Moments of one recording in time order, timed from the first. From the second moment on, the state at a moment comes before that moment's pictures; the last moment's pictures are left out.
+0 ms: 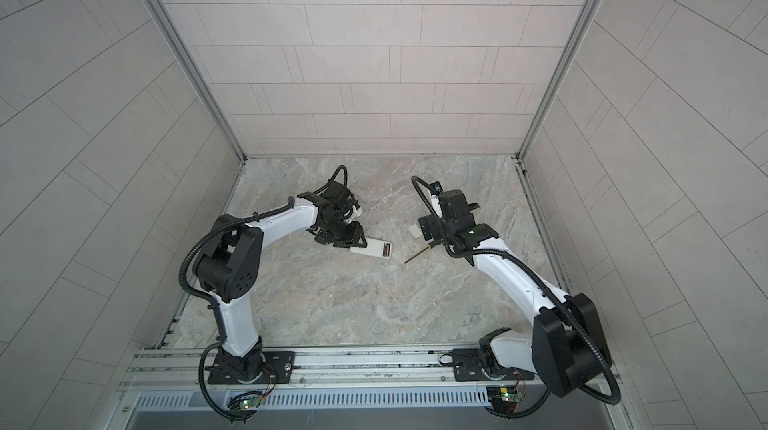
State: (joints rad) left arm -0.47 1.92 1.32 -0.75 0.44 -0.31; right arm 0.34 1.30 0.88 -0.30 0.10 -0.10
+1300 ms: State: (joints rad) left arm -0.28 1.31 1.01 -0.68 0.07 -0.51; right arm 0.62 1.95 1.38 -0.65 -0.24 -0.62
